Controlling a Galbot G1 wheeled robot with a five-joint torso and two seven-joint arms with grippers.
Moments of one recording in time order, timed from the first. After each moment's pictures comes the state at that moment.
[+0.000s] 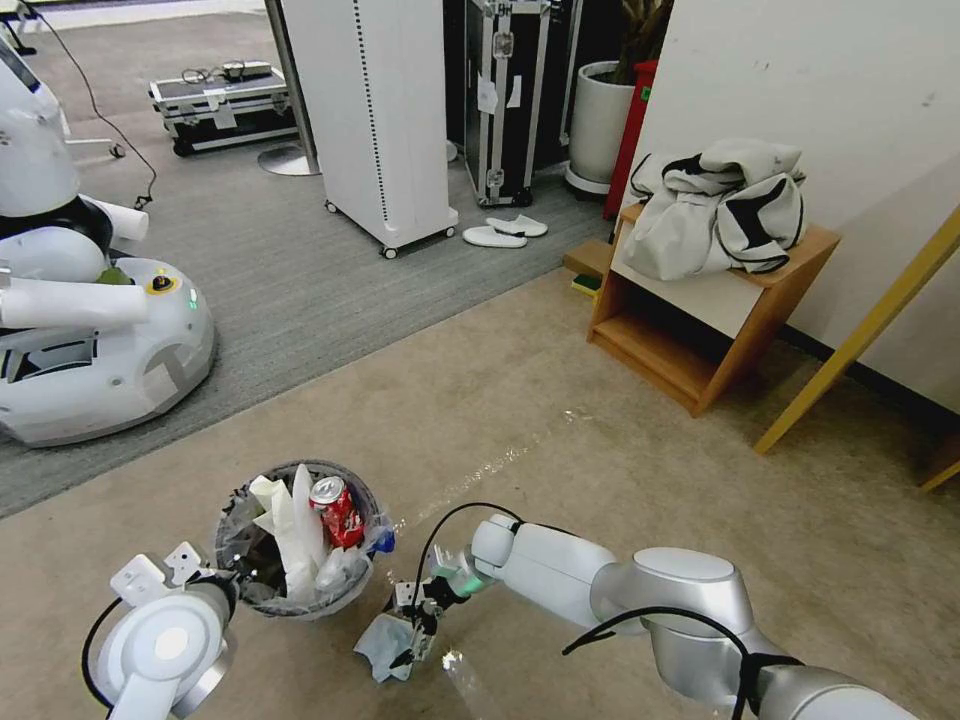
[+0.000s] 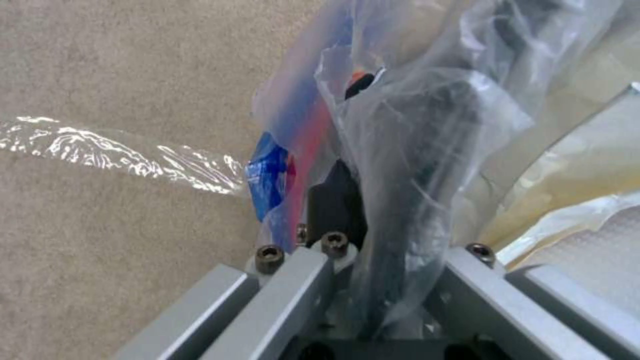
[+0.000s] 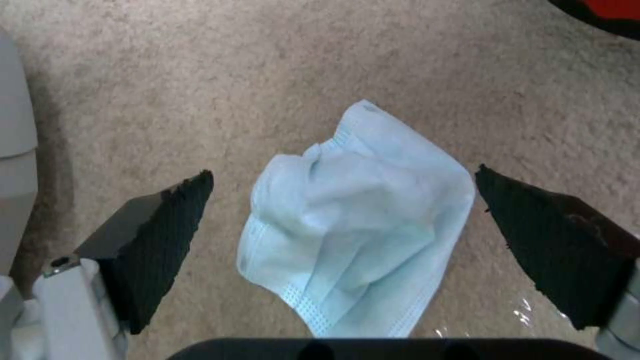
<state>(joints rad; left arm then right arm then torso) 1.47 -1.21 -0.68 -2.09 -1.33 0.49 -0.97 -0.32 1.61 -1.14 0.46 0.55 0.22 -0.87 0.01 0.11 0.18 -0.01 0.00</state>
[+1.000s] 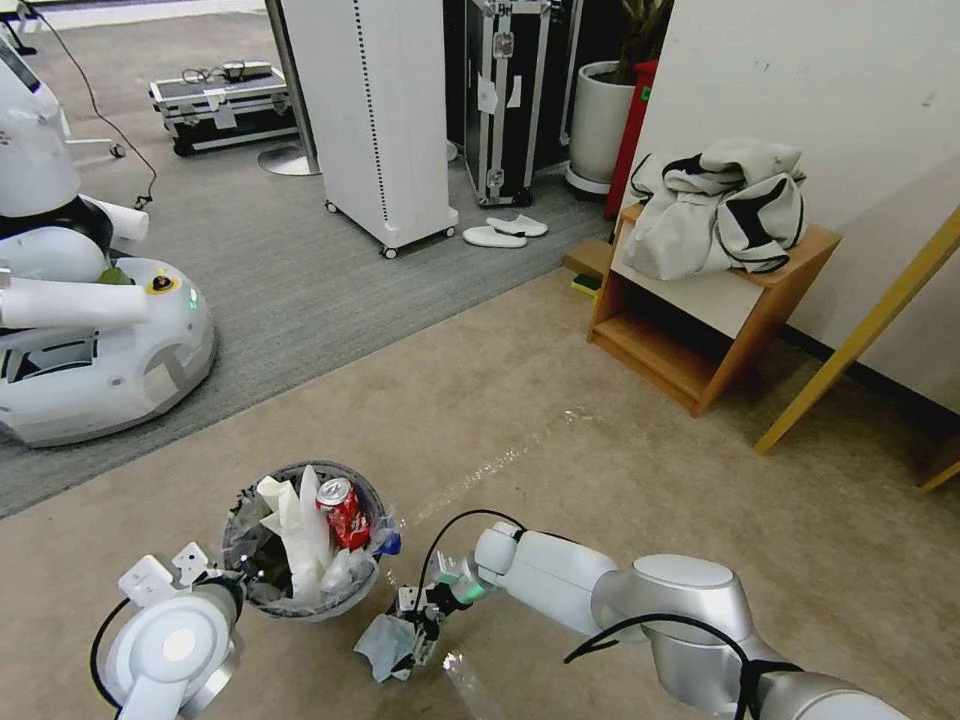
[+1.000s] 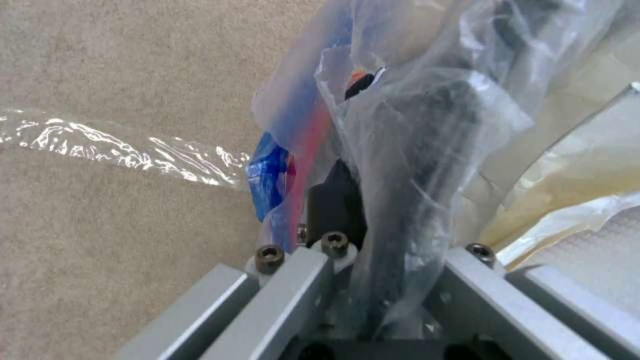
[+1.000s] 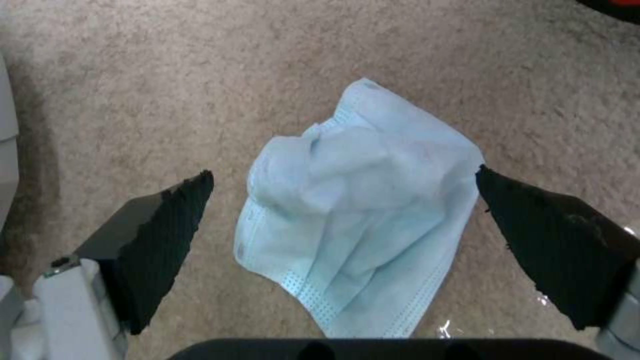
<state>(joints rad) 1.48 -1.23 -0.67 -2.09 -1.31 0.50 -0.97 -0.34 1.61 -1.14 0.44 0.54 0.23 -0.85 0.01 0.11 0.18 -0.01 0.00</state>
